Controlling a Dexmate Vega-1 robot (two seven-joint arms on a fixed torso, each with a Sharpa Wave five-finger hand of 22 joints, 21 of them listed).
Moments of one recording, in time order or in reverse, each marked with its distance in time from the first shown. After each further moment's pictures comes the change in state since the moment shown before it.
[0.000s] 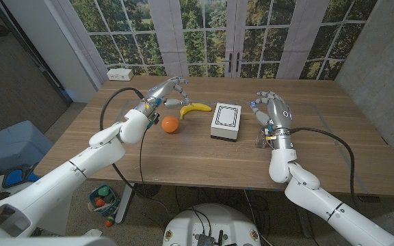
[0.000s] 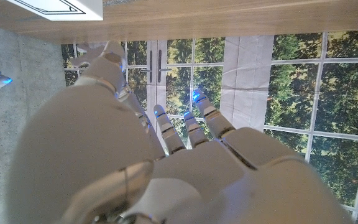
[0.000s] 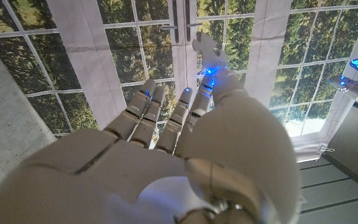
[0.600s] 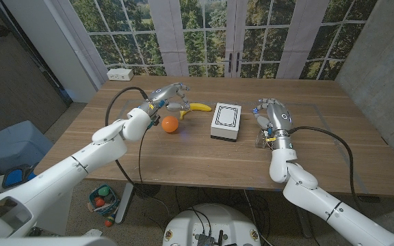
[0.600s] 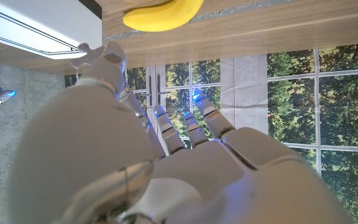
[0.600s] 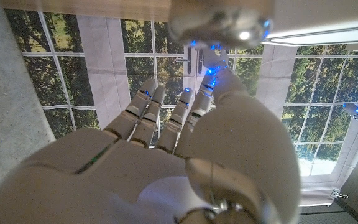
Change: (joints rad) left arm -0.056 0.016 0.065 0.014 0.031 0.063 -0.087; left_hand -0.001 0.009 -0.003 0.003 0.000 -0.004 -0.004 -0.007 0.005 0.003 -0.003 -0.004 0.000 0.009 -0.002 0.000 0.000 0.000 0.000 0.000 0.000; right arm 0.030 -0.017 -0.050 -0.013 0.007 -0.165 0.093; right_hand -0.006 -0.007 0.005 -0.006 0.000 0.006 -0.006 0.000 -0.005 0.000 0.000 -0.008 0.000 0.000 0.000 -0.013 -0.009 0.000 0.000 0.000 0.000
